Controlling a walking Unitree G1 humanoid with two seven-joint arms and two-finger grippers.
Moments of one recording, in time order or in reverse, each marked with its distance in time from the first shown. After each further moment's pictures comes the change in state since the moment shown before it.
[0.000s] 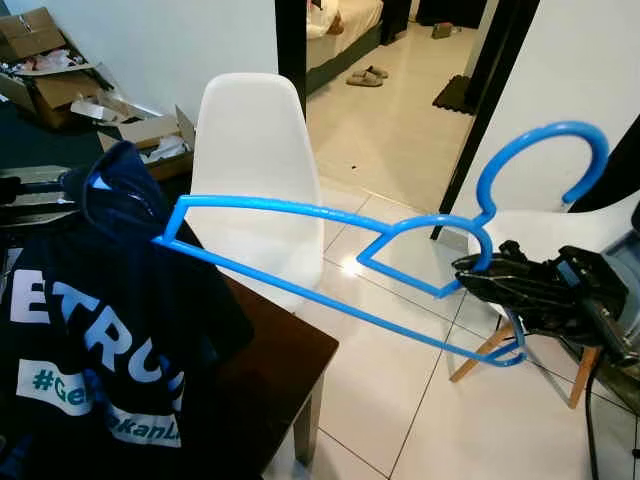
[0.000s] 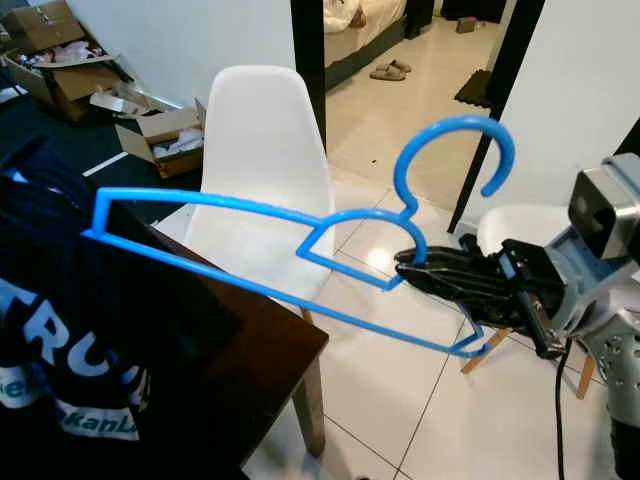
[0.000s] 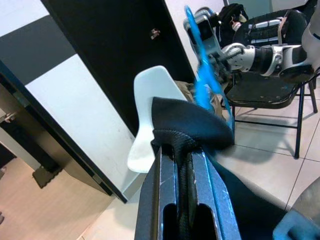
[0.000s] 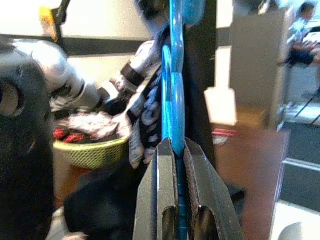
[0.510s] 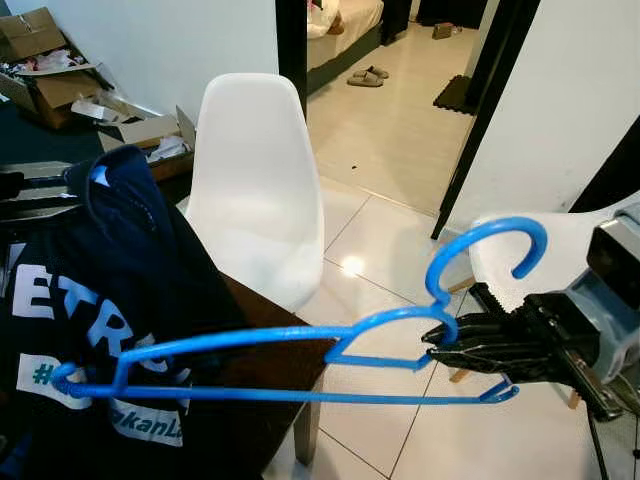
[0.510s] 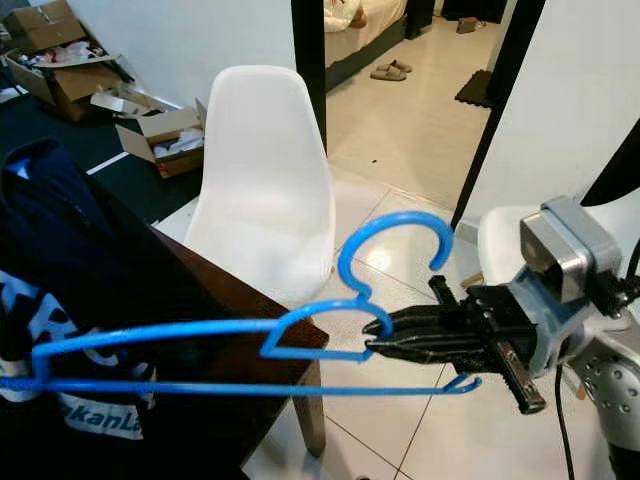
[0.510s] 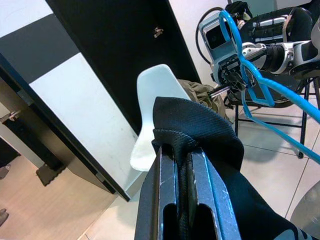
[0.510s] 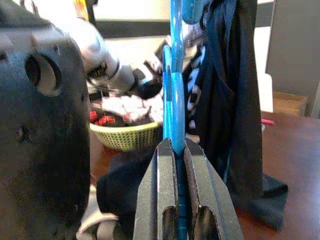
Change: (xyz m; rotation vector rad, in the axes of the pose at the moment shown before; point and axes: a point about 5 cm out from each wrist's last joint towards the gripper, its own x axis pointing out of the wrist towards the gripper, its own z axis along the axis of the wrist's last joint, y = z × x) left arm 0.000 0.002 0.001 0.015 0.005 0.009; right arm 0.013 0.012 -0.003 0.031 0.039 0.113
